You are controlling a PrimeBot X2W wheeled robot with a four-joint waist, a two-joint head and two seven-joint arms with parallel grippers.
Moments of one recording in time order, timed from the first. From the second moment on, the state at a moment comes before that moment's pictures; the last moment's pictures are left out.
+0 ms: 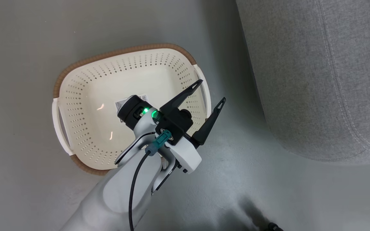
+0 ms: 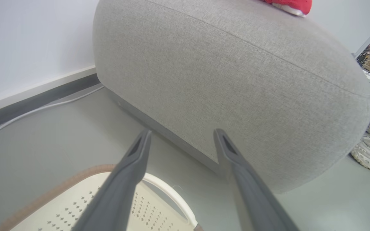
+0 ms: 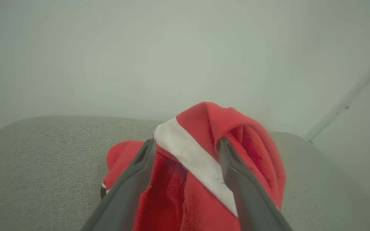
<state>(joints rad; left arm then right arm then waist) -0.66 0.05 -0.73 0.47 -0.23 -0.04 -0.25 -1.17 -0.58 0.02 0.87 0.25 0.13 -0.26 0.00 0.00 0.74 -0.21</state>
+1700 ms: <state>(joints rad) 0.01 0.05 -0.03 0.22 -0.17 0.06 -0.26 -0.21 -0.26 0.16 0.31 0.39 0.13 -0.26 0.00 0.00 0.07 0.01</state>
